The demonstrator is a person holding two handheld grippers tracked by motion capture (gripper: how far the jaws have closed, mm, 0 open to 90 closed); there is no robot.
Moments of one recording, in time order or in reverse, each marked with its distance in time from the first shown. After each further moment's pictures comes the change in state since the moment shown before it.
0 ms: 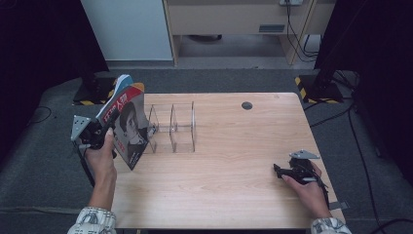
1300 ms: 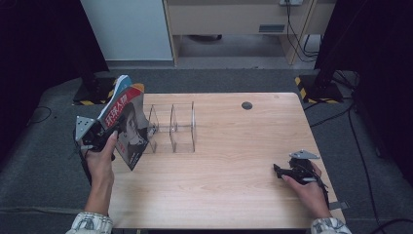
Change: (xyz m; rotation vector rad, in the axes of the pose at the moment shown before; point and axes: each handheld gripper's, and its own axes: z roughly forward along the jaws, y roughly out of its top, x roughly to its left) left arm -0.004 -0.004 -0.003 0.046 0.042 0.080; right arm 0.000 0.000 0.000 -0.001 0.001 -0.002
